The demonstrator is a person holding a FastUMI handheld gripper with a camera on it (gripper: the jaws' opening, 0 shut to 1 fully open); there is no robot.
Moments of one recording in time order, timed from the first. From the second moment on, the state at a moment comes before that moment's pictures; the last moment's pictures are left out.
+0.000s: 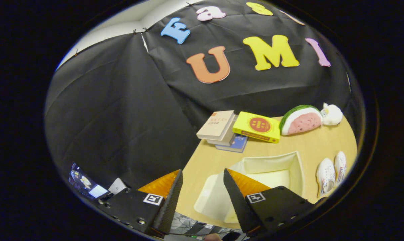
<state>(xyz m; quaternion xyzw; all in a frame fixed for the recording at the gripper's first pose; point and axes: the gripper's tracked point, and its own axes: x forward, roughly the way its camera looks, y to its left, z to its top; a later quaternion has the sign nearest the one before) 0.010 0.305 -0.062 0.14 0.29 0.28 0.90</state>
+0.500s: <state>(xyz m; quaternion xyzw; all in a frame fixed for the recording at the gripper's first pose) 0.026 0.096 -0.093 0.16 0.28 0.14 0.94</state>
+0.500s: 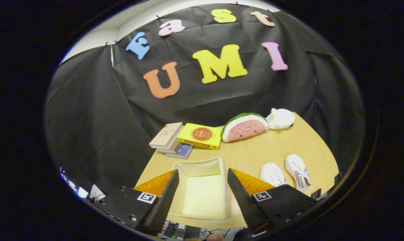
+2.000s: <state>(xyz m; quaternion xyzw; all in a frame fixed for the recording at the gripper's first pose) 0.124 -0.078 -0.389 -0.01 0.46 0.17 0.87</state>
